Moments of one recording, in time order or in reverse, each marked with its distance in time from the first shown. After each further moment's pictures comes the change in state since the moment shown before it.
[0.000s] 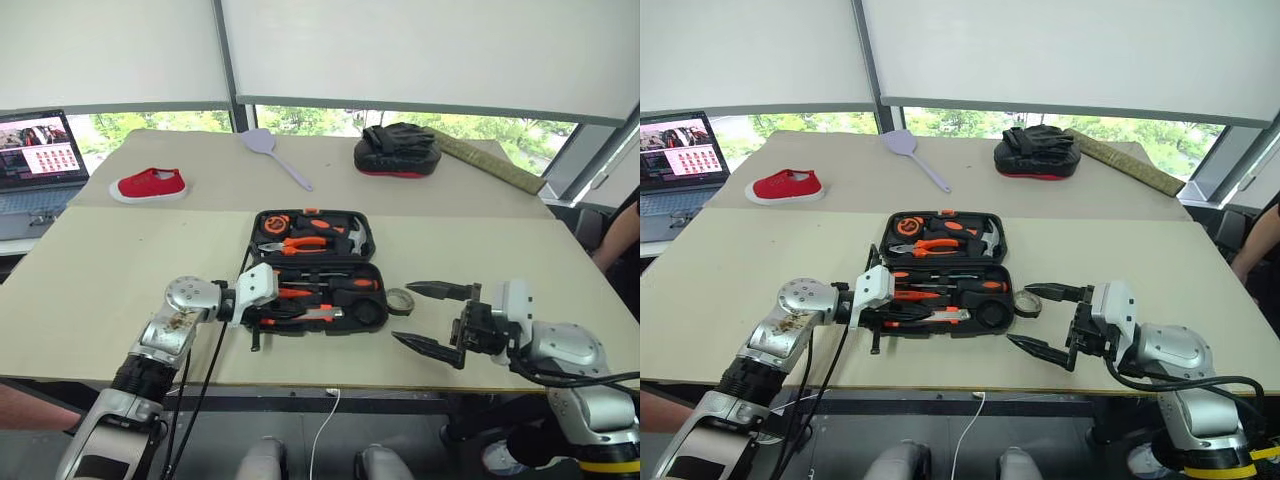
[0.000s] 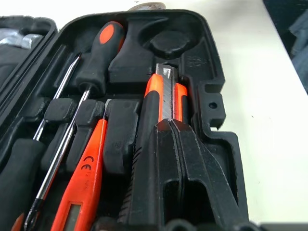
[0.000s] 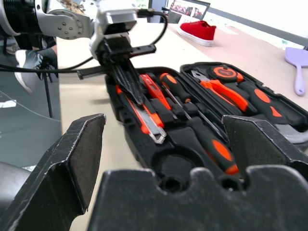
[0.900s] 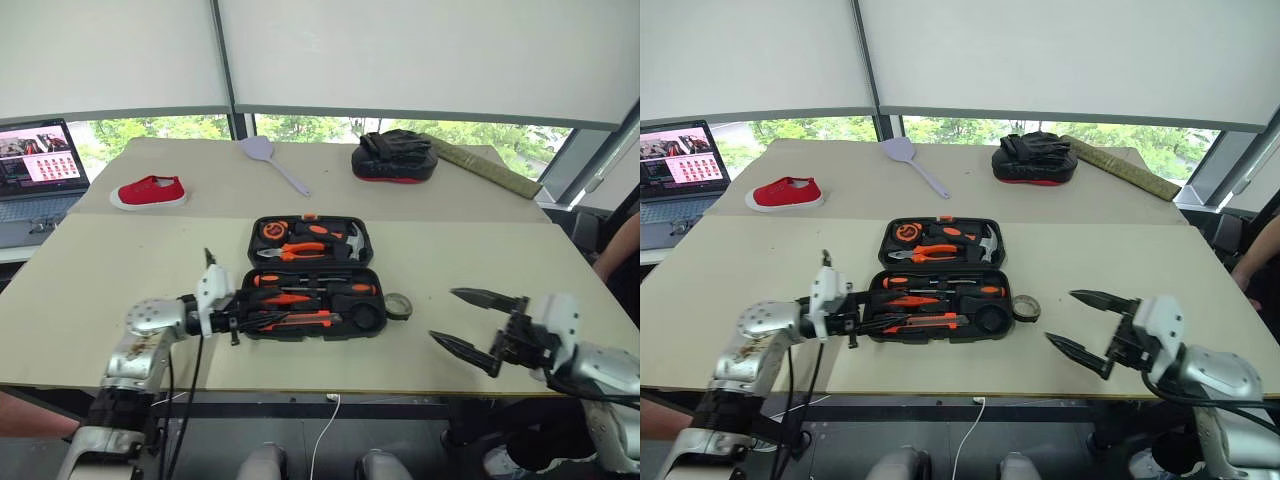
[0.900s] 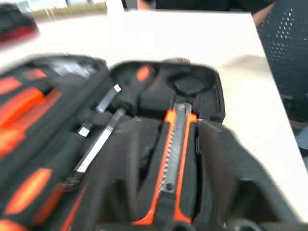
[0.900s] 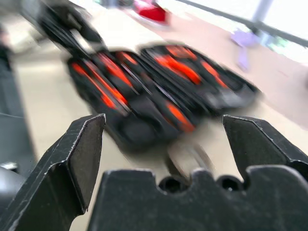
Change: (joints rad) left arm 0.223 0.020 0.275 -0.091 -0.234 -0.161 -0.048; right arm 0.216 -0.025 -0.232 0.137 -0.057 -0.115 -0.032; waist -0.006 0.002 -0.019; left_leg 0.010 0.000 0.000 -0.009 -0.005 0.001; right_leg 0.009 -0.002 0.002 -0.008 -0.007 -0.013
